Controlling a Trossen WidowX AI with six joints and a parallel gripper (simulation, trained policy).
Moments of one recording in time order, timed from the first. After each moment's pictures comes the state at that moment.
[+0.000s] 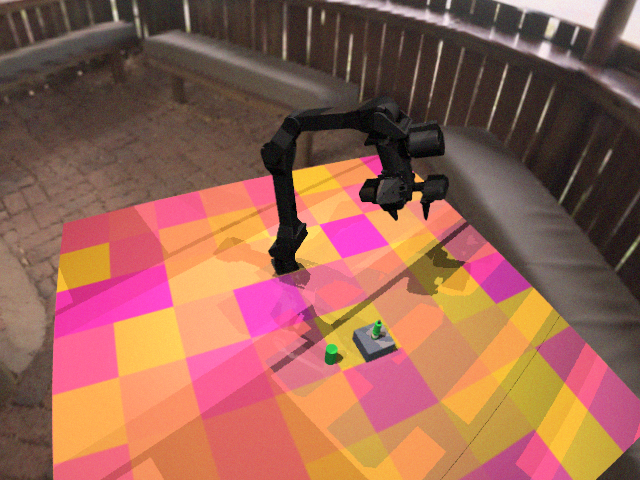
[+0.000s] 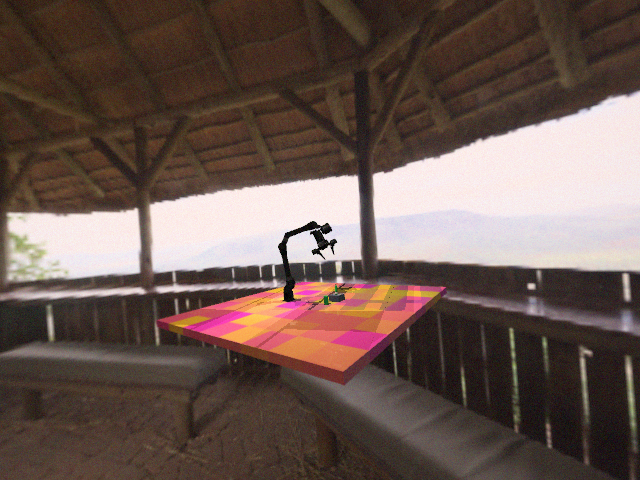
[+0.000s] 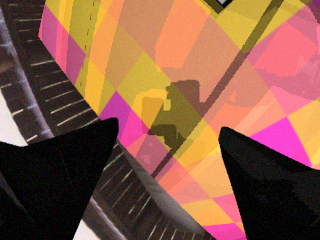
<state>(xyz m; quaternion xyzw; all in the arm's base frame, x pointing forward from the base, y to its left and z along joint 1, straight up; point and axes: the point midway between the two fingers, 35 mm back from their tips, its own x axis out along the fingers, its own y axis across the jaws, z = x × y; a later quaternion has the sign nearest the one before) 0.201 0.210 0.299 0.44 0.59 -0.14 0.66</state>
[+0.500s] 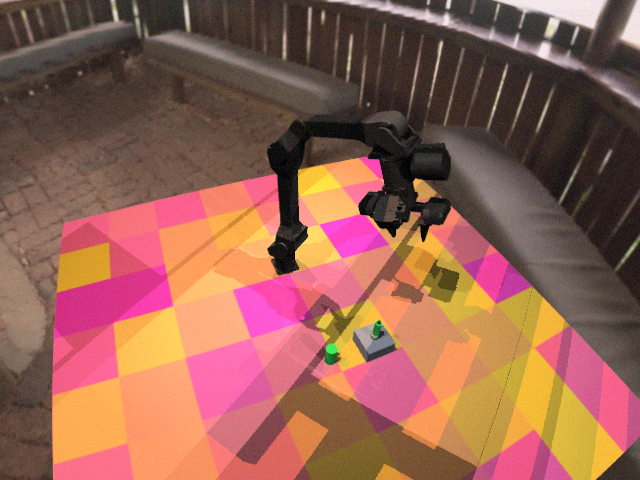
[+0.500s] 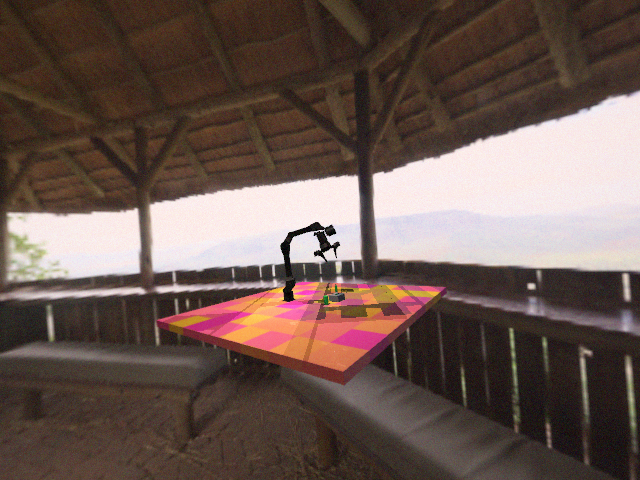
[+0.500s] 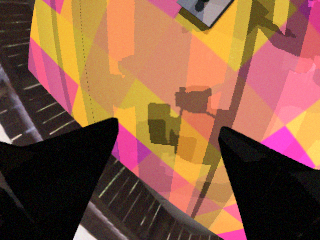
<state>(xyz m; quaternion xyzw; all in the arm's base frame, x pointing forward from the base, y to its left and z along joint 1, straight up) 0.237 0.185 0.283 0.46 0.58 -0.21 0.64</state>
